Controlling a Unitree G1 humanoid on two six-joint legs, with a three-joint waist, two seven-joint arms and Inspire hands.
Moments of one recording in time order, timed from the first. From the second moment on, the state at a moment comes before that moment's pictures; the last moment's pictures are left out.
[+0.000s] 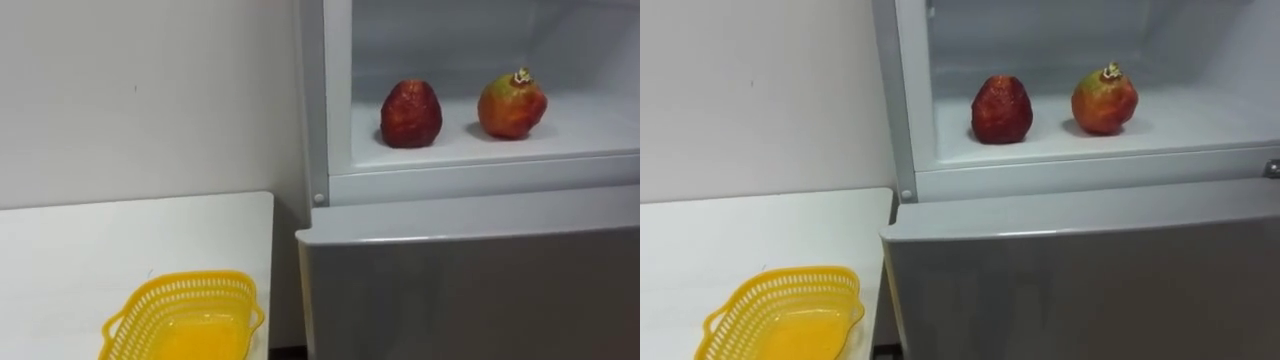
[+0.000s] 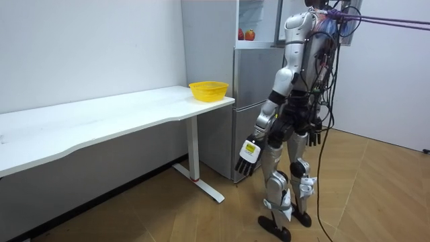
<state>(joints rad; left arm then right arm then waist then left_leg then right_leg) 0.14 0.21 0.09 1.12 -0.10 0.12 -0.07 0.11 -0.23 0.03 1.28 -0.42 0.22 0.09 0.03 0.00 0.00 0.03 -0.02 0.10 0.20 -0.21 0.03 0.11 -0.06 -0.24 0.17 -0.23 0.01</state>
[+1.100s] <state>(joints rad) 0.15 0.21 -0.02 1.09 0.01 -0.01 -0.02 0.27 -0.19 0.00 -0.15 -0.33 0.05 -0.23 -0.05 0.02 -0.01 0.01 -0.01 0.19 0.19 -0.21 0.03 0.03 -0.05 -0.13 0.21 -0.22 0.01</state>
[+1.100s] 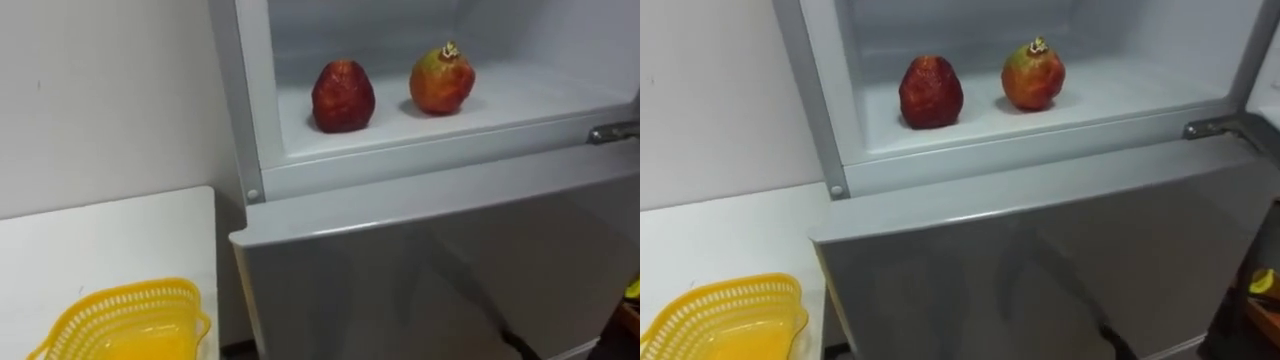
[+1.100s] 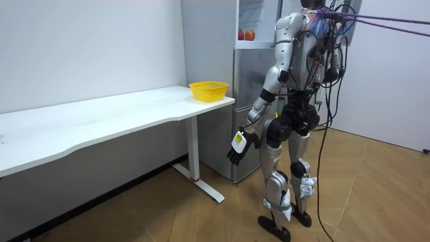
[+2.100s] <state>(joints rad) 0.15 0.25 -0.06 1.17 0.01 -0.08 -0.01 -0.02 -0.24 0.09 -0.48 -0.40 -0.16 -0.40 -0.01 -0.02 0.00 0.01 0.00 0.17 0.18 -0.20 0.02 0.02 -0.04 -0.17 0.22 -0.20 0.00</state>
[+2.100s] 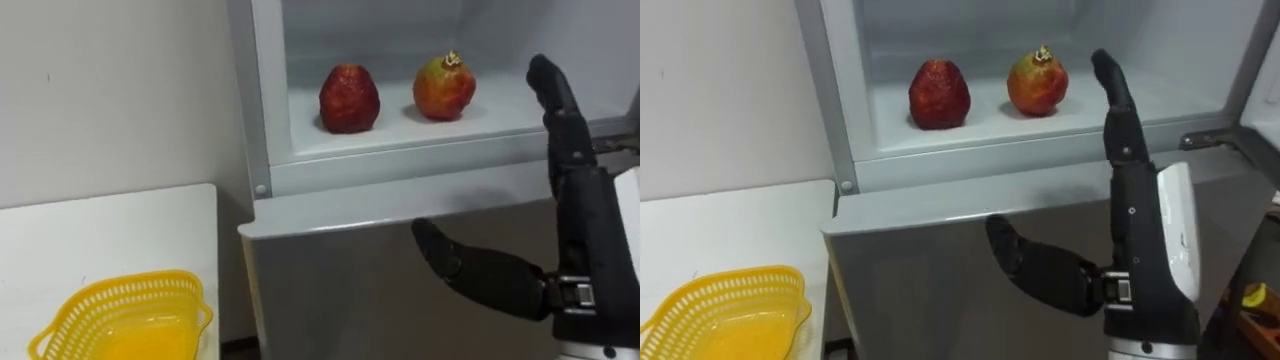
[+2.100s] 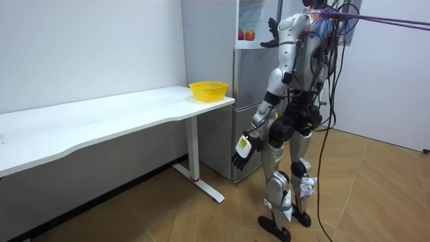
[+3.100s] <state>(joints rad) 0.11 0.26 -0.01 1.16 0.11 -0.01 -0.06 -0.38 -0.35 0.03 -0.30 -0.23 -0.11 -0.39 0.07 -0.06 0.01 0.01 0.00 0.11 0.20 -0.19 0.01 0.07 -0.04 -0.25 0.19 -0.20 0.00</state>
